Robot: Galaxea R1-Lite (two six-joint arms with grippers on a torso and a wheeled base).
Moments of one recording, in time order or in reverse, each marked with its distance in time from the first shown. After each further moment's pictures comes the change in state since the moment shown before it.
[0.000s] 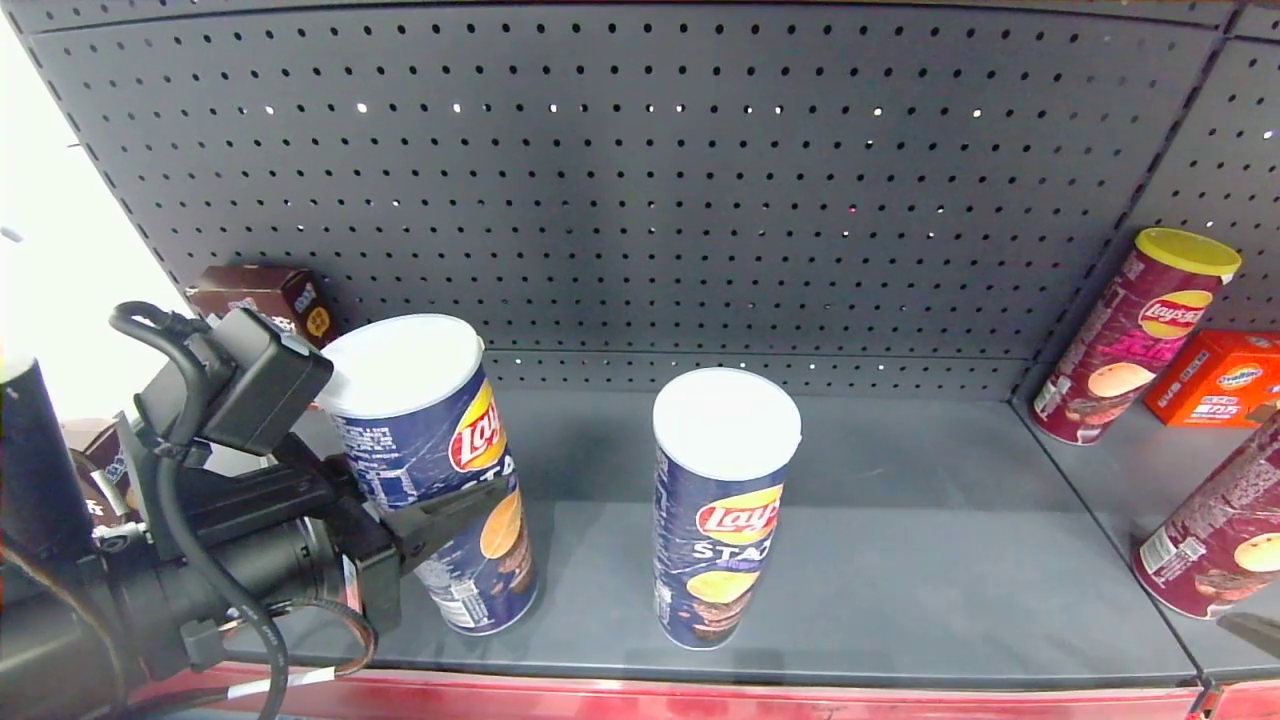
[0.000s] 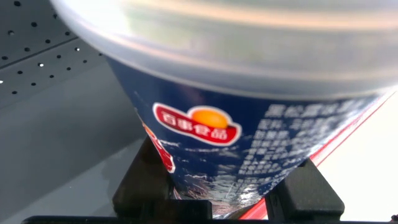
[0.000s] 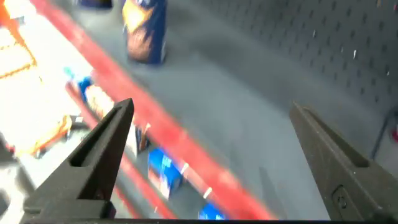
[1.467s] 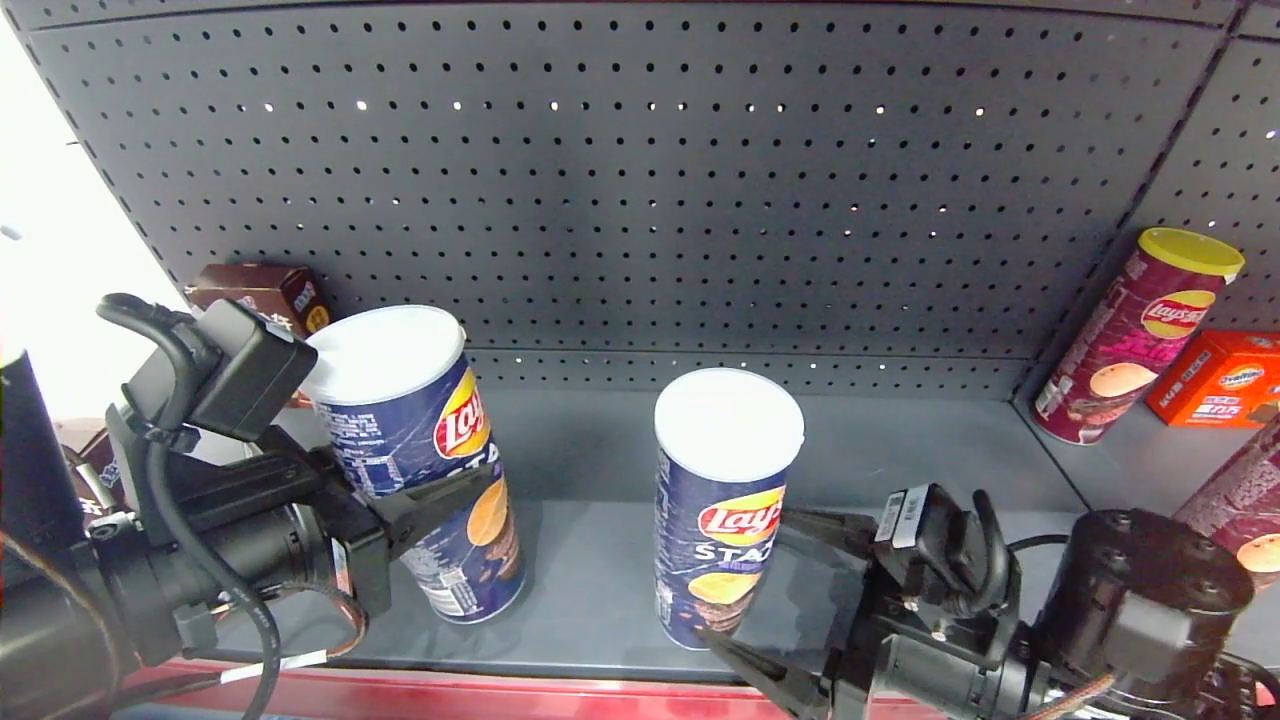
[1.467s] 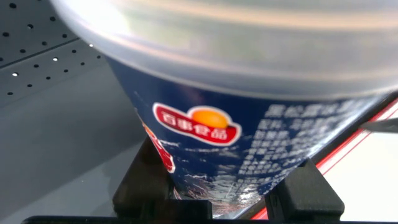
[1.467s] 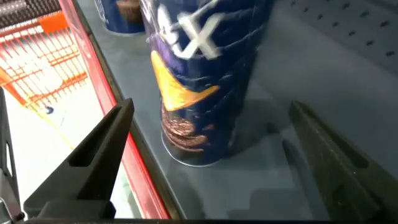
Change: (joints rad) left arm 0.036 -0.001 -0.005 0.000 0.002 -0.007; right arm 0.069 1.136 -0.219 -0.885 0.206 0.095
